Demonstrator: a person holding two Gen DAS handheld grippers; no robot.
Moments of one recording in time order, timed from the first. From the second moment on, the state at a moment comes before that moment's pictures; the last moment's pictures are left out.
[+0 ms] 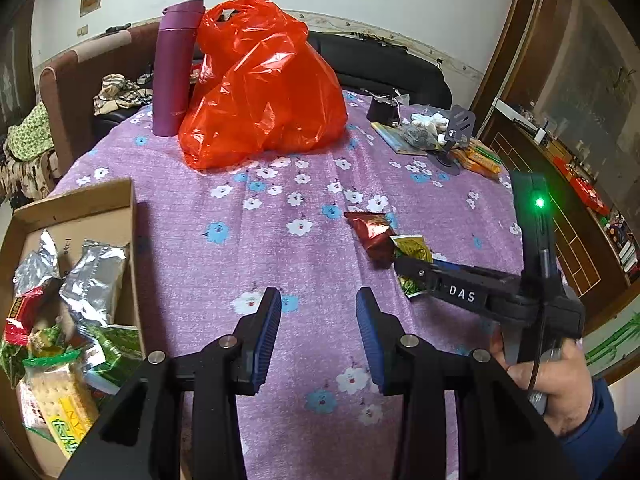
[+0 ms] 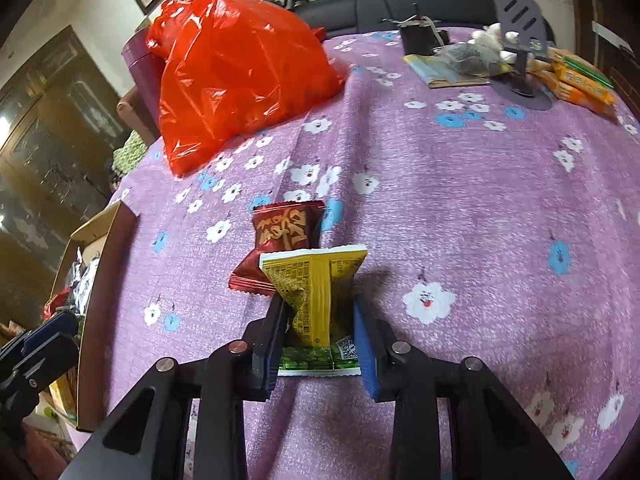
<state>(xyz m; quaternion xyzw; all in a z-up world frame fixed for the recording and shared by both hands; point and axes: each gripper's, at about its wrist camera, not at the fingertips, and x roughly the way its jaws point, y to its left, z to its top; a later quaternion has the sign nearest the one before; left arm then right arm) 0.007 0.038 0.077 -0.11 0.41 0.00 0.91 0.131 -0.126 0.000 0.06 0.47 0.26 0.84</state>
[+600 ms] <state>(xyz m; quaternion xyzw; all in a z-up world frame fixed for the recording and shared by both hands) 0.115 -0.016 0.053 -0.09 0.47 -0.01 0.88 0.101 -0.199 0.004 0.19 0.45 0.21 0.85</state>
